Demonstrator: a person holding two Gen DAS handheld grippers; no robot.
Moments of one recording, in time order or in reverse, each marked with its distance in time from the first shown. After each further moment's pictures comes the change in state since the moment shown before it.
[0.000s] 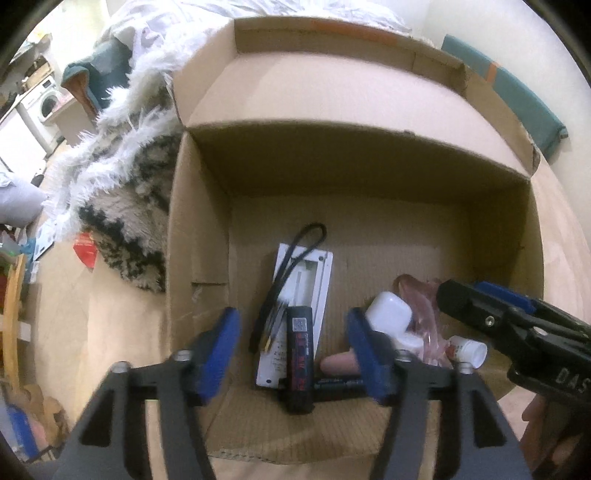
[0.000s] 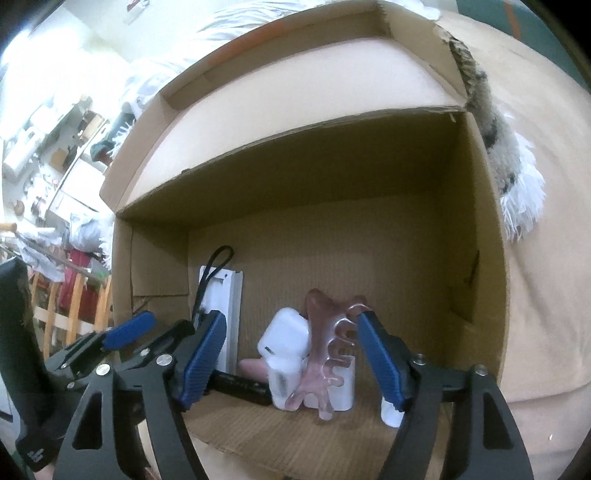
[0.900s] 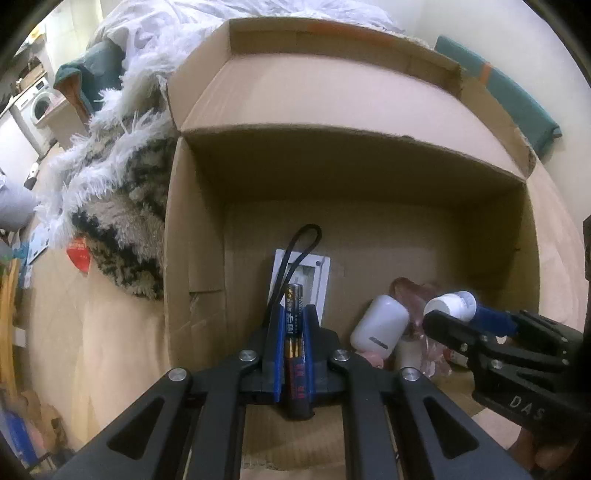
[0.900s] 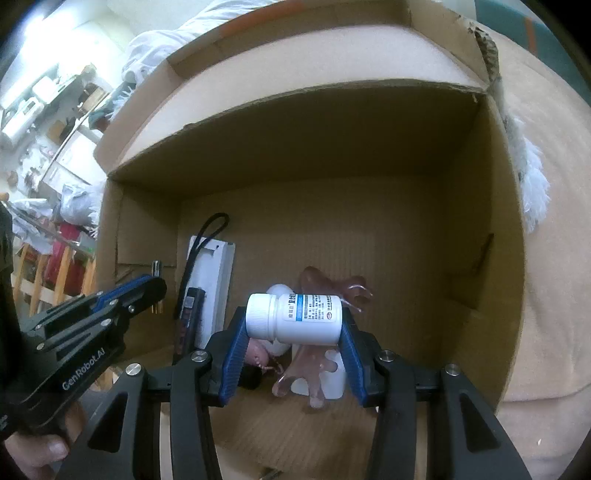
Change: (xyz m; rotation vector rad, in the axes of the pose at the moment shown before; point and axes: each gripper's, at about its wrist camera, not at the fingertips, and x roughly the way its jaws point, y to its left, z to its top) left arm -0.008 0.003 -0.001 0.012 0.008 -0.035; right arm 0.014 0.011 -0.011 -0.082 0.057 -0.055
